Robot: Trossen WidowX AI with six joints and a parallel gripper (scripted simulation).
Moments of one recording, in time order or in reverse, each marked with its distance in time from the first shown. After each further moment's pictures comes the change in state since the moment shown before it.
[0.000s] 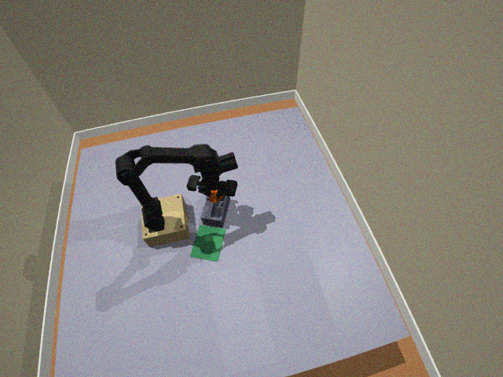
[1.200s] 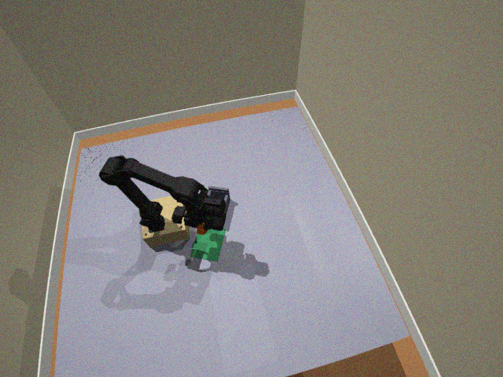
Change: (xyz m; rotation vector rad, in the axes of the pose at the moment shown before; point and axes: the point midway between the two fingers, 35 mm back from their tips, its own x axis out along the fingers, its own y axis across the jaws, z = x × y) arm 0.001 0.011 -0.144 0.004 0.010 0.003
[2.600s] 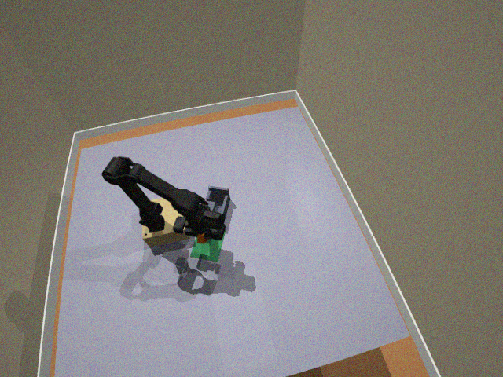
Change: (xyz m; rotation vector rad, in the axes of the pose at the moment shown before) arm 0.052 0.004 -0.015 0.000 -0.003 -0.004
